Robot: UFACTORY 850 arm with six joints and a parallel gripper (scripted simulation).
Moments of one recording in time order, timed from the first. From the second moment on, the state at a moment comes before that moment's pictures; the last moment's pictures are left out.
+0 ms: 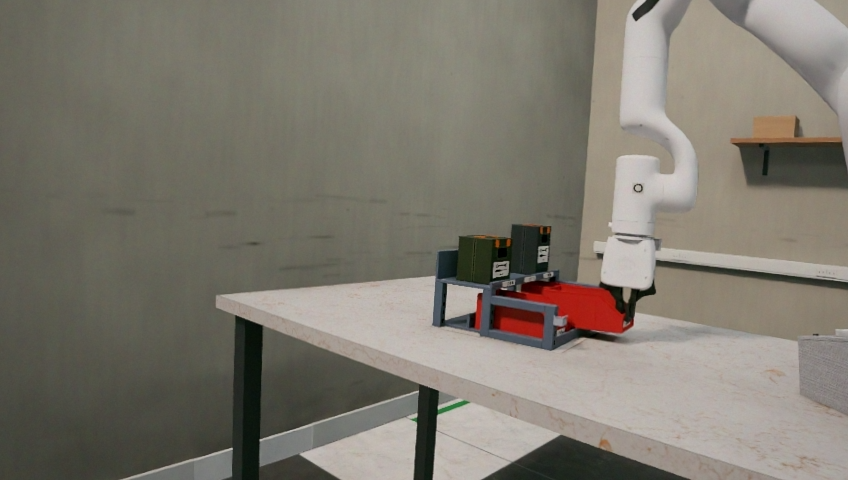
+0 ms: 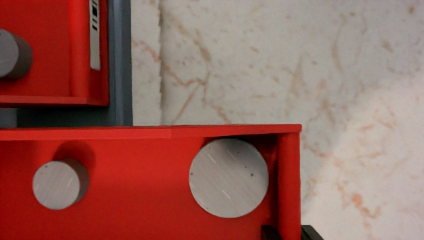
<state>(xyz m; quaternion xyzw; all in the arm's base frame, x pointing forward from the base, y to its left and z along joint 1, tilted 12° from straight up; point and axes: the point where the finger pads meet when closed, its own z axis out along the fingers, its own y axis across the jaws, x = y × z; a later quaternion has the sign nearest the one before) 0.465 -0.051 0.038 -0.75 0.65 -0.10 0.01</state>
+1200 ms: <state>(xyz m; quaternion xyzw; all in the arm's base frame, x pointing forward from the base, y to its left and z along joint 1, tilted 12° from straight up) 0.484 -0.048 0.041 -0.75 0.65 -0.10 0.01</state>
